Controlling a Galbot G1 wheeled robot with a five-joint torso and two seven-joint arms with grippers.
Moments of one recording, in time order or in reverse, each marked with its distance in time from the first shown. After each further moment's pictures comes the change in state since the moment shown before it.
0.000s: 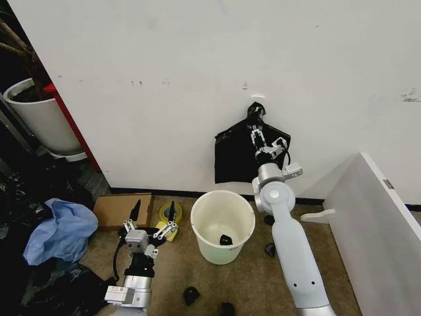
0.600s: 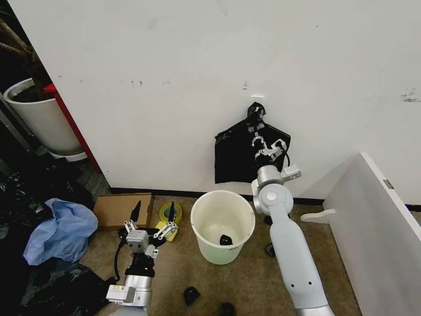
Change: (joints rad) left arm -0.015 0.008 0.003 0.021 -0.004 -0.003 -0.008; right arm -0.077 -0.016 -0.018 0.012 -0.053 0.029 -0.024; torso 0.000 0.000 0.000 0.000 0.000
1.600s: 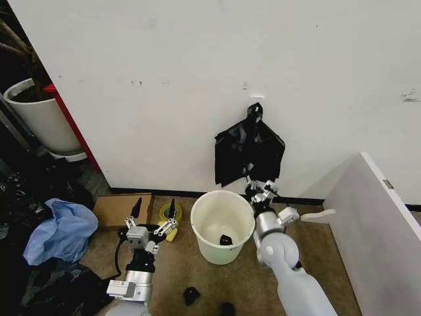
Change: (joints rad) left arm -0.040 0.027 0.013 0.014 -0.033 -0.005 -0.004; right arm -0.328 -0.157 -0.116 0.191 -0.316 0.040 0.002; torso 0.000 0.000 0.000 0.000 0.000
